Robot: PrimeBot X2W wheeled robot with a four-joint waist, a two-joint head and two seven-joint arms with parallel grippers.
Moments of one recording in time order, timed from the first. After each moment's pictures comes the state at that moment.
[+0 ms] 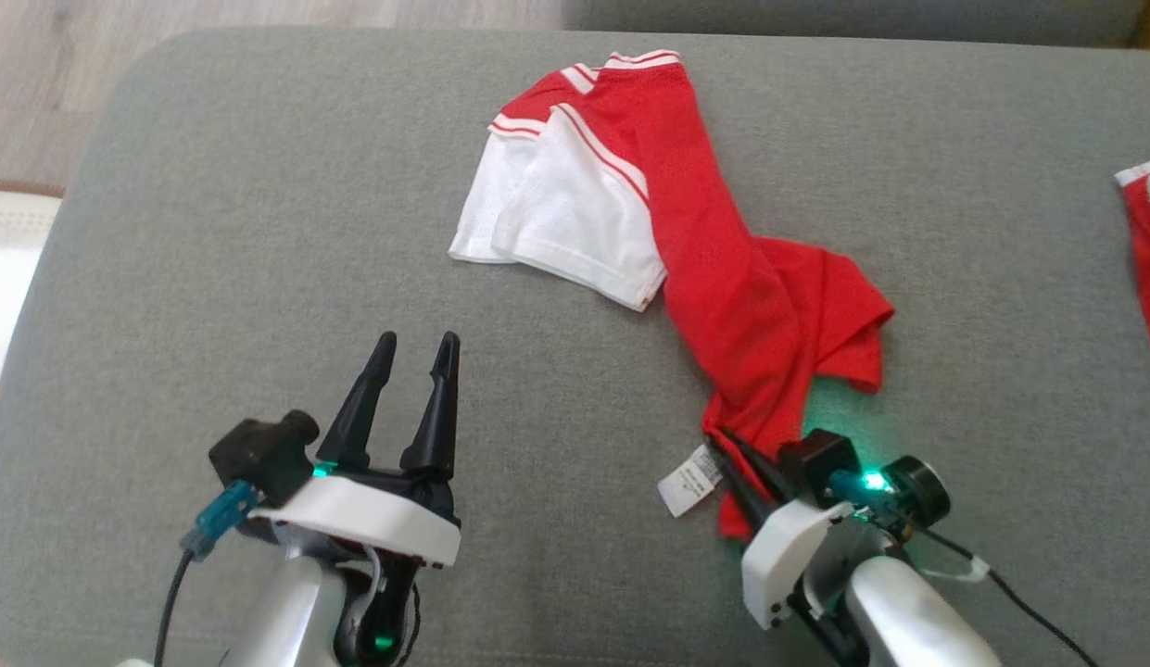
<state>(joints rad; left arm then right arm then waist) -0.13 0.04 -0.30 0.20 -0.45 -0.09 -0.25 -0.22 -0.08 0.43 0.53 0.07 0.13 -0.01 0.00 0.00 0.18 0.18</state>
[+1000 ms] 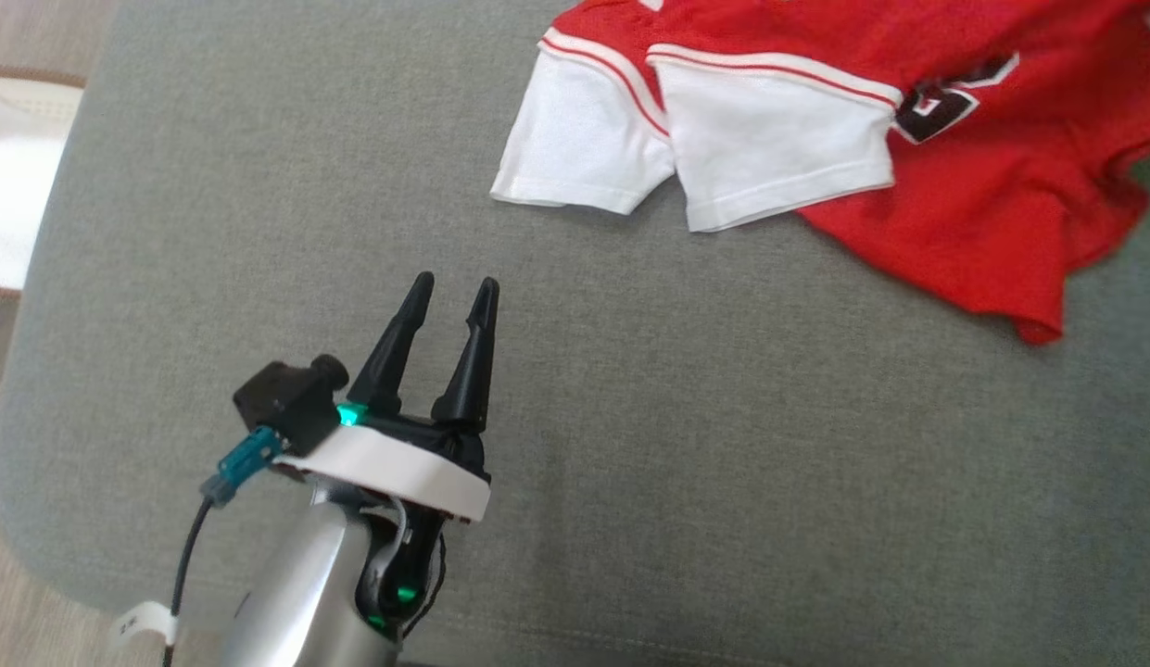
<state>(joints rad) -0.23 0.04 -0.37 0.20 -0.48 -0.09 -0.25 -0.97 -0.49 0.11 0.76 0.04 0.13 0.16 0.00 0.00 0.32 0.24</state>
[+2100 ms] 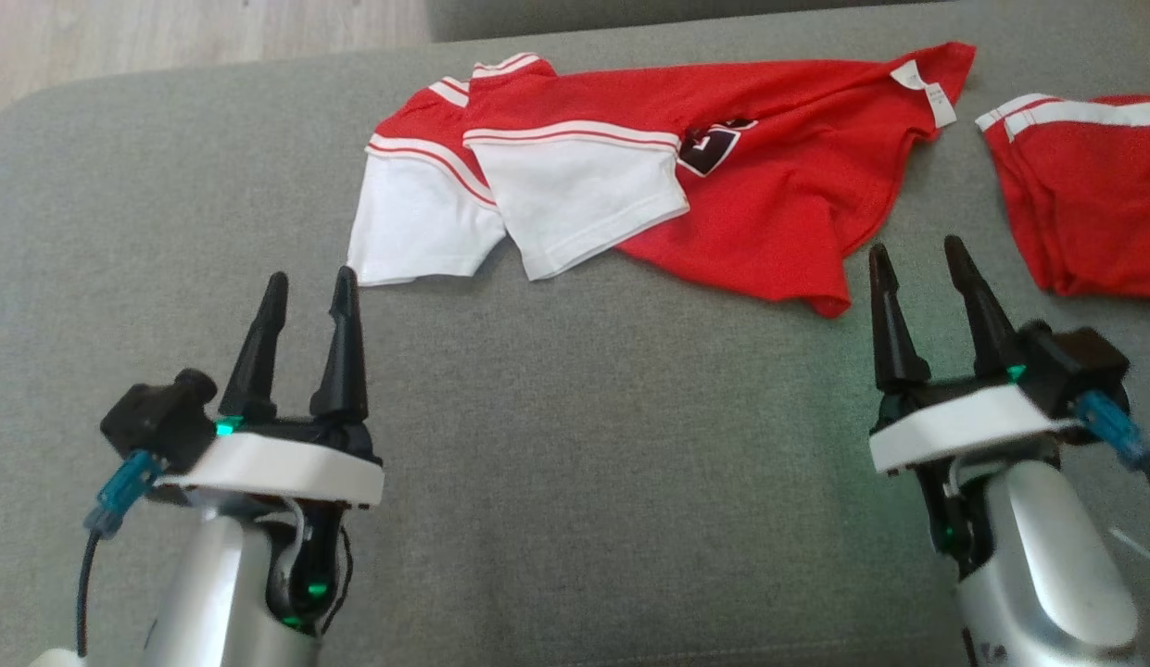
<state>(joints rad) -0.18 0.04 -0.14 0.17 -0.39 -0.09 -0.25 -0.27 -0.08 0.07 0.32 0.18 0.13 -0.19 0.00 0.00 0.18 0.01</state>
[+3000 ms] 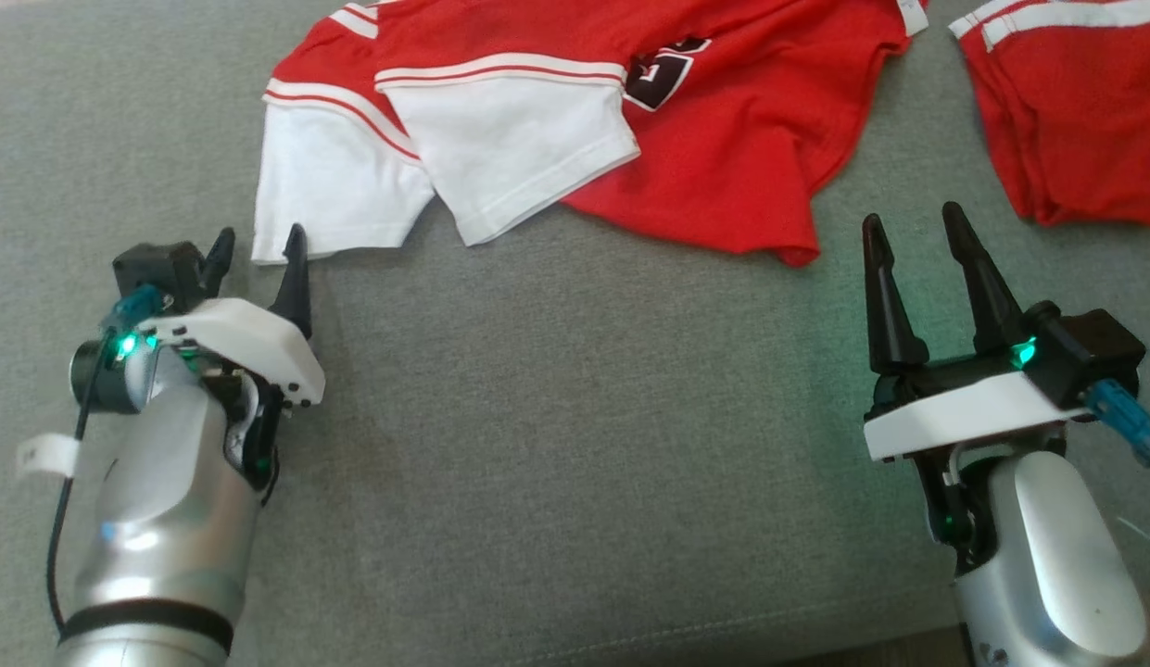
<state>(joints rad) -0.61 0.13 -0.14 0.86 -0.23 -0.07 -0.23 -0.24 -0.06 0.07 0.14 0.17 0.13 -0.12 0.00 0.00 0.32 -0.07</state>
